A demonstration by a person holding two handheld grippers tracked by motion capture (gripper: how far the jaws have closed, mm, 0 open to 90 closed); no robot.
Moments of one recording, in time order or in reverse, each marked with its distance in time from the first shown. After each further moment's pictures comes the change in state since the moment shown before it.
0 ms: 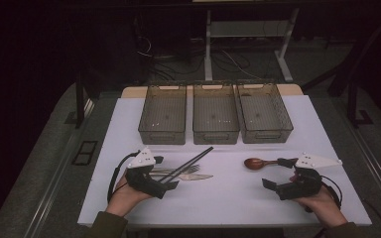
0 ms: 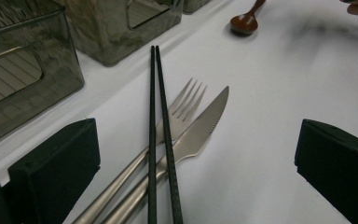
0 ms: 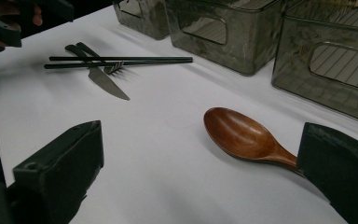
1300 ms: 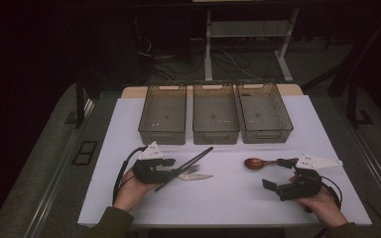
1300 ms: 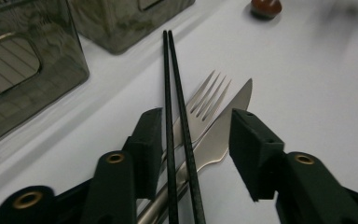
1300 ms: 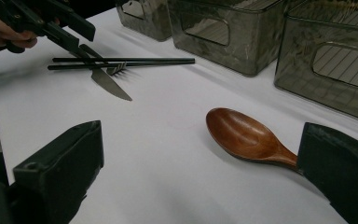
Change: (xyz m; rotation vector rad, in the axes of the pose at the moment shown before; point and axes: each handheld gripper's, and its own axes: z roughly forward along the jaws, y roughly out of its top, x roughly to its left) left arm 0.012 0.005 0.023 0.090 0.016 -0.005; right arm 0.000 -0.002 0.000 -0.011 0.009 0.000
